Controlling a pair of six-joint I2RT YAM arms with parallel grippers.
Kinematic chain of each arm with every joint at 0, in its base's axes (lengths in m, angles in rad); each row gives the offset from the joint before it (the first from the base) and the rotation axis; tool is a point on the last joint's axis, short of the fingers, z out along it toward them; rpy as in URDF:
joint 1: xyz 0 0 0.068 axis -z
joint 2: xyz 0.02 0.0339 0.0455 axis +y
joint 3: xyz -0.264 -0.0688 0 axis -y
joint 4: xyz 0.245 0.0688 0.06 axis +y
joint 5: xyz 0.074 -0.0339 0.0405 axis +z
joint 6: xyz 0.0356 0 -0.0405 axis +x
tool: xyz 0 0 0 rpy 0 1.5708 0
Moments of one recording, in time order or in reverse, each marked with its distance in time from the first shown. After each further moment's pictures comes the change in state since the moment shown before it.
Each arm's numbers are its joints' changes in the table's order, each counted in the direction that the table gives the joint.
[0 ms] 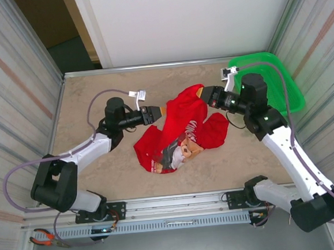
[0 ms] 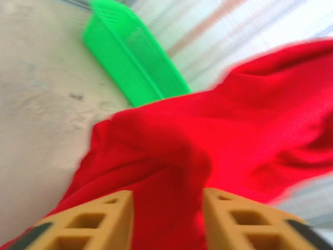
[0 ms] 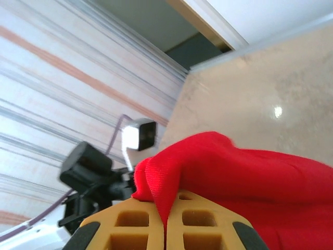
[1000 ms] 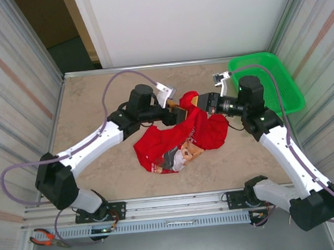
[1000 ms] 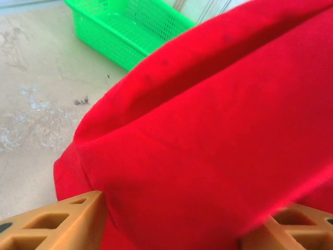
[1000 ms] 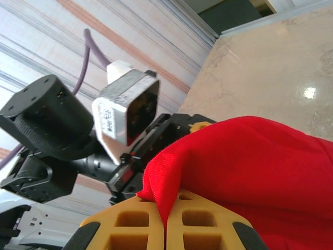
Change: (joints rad) left arm 0.282 0.072 0.436 0.597 0.283 0.475; right arm 0.004 0.024 -0.065 -0.037 0.188 -0.074
